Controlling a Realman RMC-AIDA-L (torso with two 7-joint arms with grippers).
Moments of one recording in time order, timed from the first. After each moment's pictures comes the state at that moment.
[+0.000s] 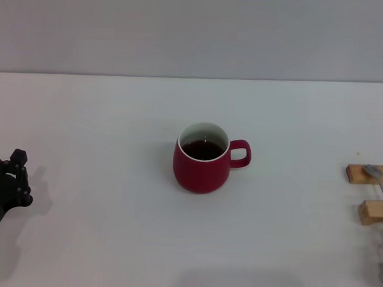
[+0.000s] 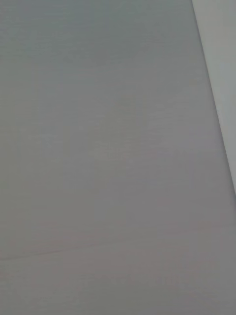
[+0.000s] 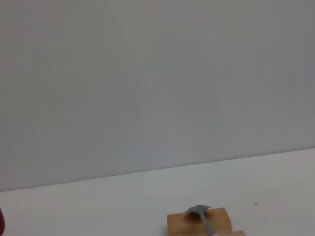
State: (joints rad) left arm -0.24 -2.06 -0.71 -0.12 2.37 1.27 -0.09; right arm 0.03 2.09 0.30 0.33 -1.86 -1.31 0.06
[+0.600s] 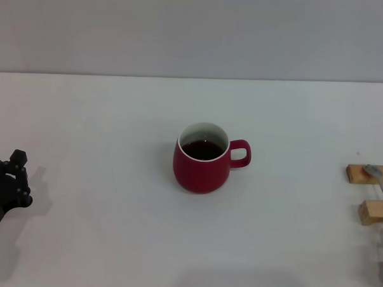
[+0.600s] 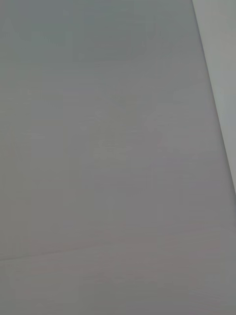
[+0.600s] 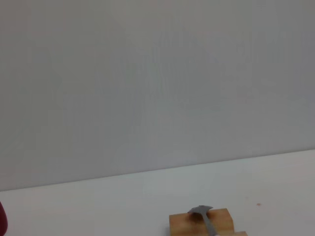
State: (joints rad) left arm -0.24 -2.06 -0.71 -0.12 2.37 1.28 -0.09; right arm 0.03 2.08 0.29 0.33 -1.86 -1.31 0.06
